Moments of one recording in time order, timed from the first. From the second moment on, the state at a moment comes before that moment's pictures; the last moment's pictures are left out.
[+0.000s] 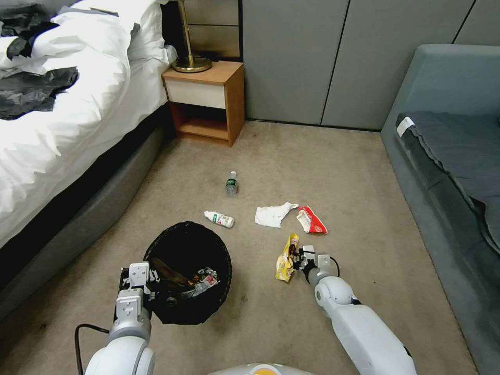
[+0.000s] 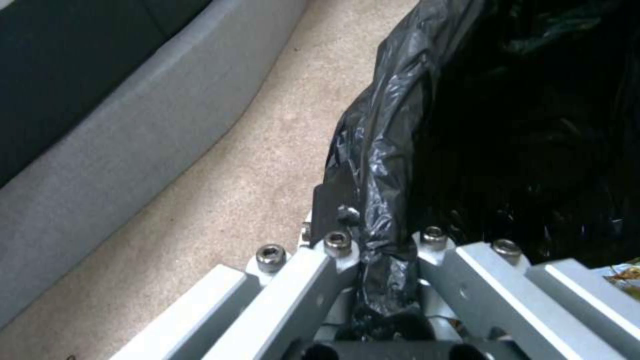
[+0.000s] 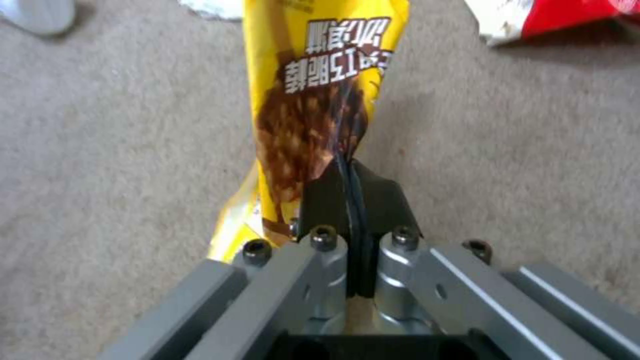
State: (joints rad) left arm 1.71 -1.48 -0.61 -2.18 0.02 0.43 -0.21; right arm -0.97 1.34 0.14 1.09 0.47 -0.18 0.02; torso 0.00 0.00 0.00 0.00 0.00
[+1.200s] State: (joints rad) left arm 1.70 -1.48 -0.60 -2.17 0.02 0.43 -0.21; right arm -1.11 1.30 0.19 1.39 0.45 -0.13 0.02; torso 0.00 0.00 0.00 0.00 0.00
